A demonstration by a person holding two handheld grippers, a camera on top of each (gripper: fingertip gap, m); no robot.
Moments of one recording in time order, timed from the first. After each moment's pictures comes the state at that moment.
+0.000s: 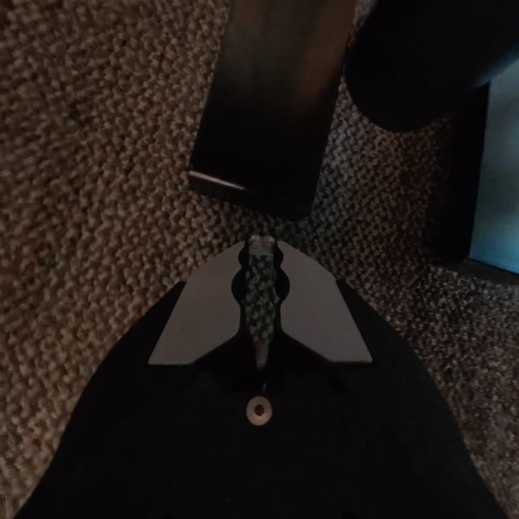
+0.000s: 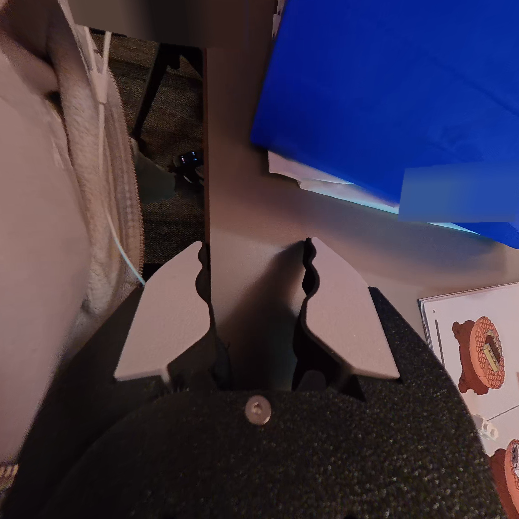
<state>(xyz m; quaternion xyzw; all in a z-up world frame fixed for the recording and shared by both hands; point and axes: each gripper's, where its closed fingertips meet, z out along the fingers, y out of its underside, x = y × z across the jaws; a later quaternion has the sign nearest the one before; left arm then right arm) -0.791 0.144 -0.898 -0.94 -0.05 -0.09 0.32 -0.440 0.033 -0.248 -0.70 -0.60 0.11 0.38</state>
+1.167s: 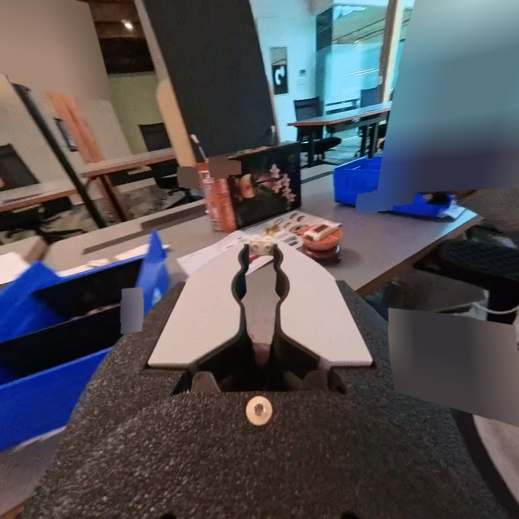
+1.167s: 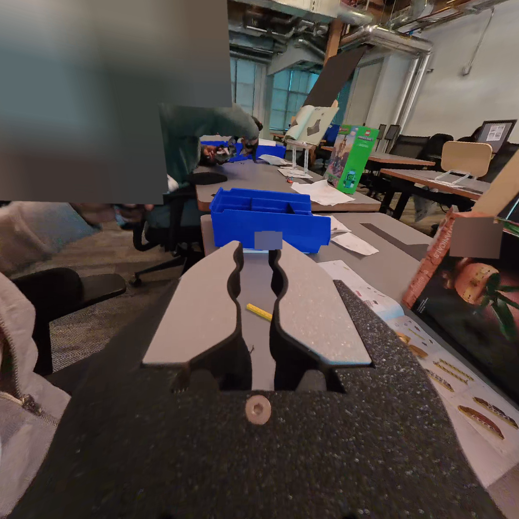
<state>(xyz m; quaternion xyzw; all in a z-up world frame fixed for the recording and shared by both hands) -0.378 -0.071 -0.039 -0.64 0.31 -0.23 0.67 -0.151 -0.051 -0.026 -0.58 -0.38 0.34 0.63</state>
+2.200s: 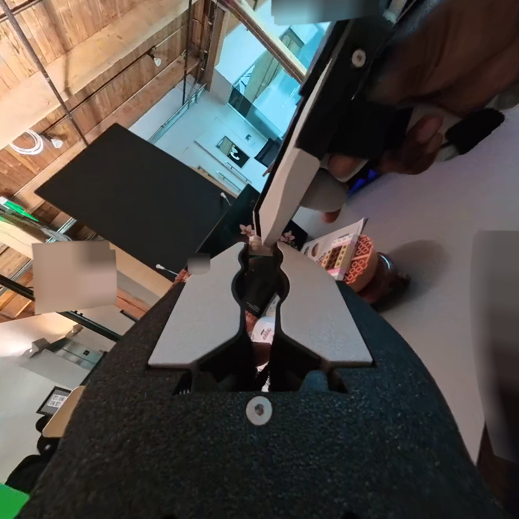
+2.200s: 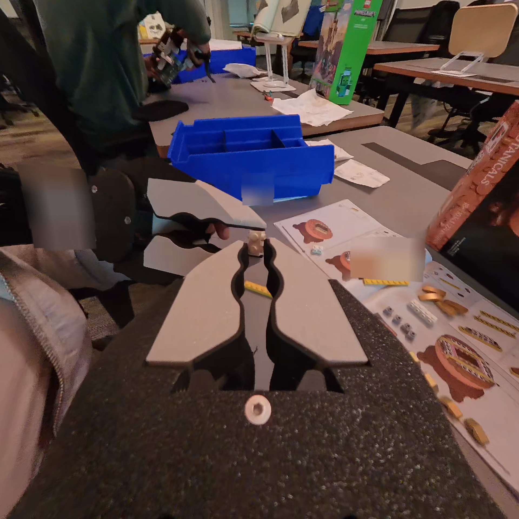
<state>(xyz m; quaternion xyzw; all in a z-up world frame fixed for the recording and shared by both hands) -0.205 0.001 -0.077 -0.39 0.54 -0.04 0.75 -0.215 -0.007 -0.083 -0.71 -0.35 0.28 0.55</state>
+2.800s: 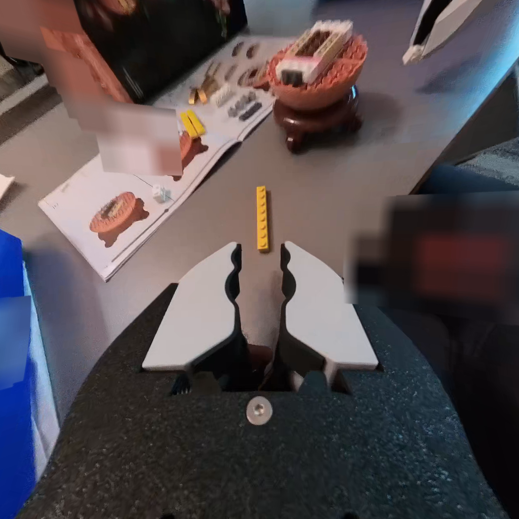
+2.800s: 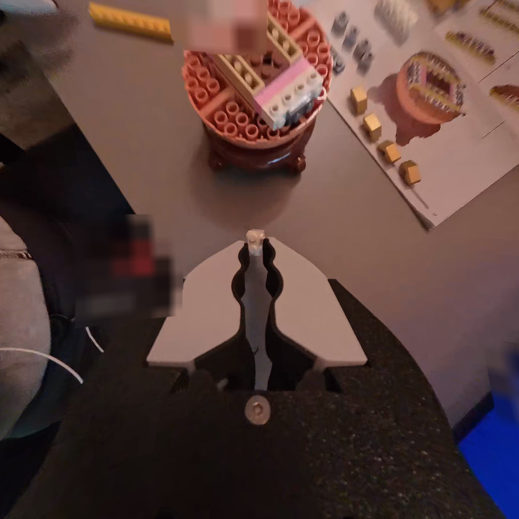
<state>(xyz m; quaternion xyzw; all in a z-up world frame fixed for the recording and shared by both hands) -0.287 0.018 -0.211 -0.73 0.48 -0.16 0.46 -0.071 -0.019 -0.217 -0.89 -0.36 0.12 0.26</state>
